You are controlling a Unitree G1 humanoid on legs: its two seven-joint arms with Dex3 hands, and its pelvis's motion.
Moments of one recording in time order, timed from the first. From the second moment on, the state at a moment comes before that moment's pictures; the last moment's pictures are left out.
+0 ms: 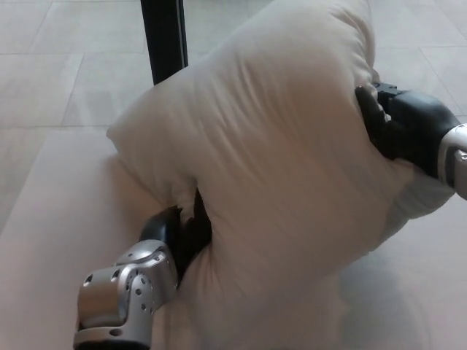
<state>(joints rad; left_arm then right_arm) -0.50 -0.12 0.18 0.20 -0.22 0.89 0.14 -0.82 -0.37 0.07 0.29 0.14 0.75 0.39</state>
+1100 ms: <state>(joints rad) -0.37 -0.15 0.01 0.24 -0.12 0.57 0.21 -0.74 -0.25 0.23 0.22 -0.02 0.73 0.25</state>
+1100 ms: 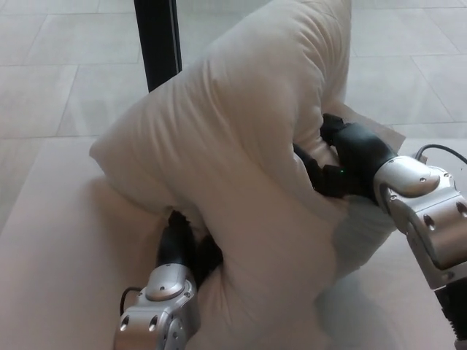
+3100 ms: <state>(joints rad) -0.18 0.25 0.18 0.05 -0.32 0.59 -0.06 -0.61 -0.42 -0.48 0.18 0.16 0.79 0.34</state>
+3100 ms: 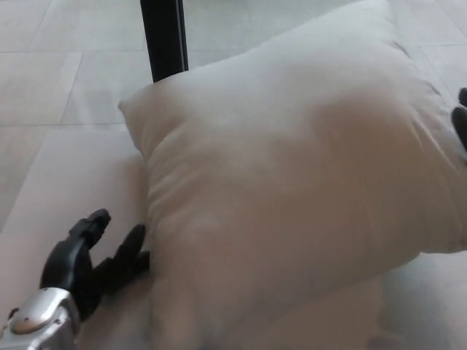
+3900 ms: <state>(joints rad) 0.05 0.58 0.78 0.22 -0.50 0.63 -0.26 -0.14 -0.90 -1.13 0.70 0.32 0.67 0.45</state>
